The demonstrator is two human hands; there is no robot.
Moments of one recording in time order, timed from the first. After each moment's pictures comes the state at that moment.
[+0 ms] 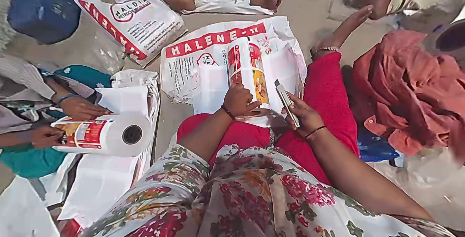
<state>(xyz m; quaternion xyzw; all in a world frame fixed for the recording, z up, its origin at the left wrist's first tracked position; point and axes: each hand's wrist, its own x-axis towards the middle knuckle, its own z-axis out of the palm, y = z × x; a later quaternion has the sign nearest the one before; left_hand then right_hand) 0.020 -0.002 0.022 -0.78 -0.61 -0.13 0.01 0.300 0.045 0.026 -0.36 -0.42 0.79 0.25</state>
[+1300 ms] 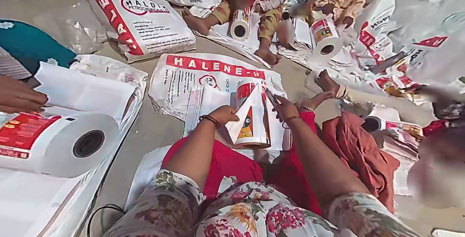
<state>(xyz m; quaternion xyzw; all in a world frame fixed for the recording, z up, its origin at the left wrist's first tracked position) -0.090 0.004 0.026 -0.51 -0.65 -0.31 -0.47 0.144 0.148 0.102 -0.54 -0.77 0.34 0.06</state>
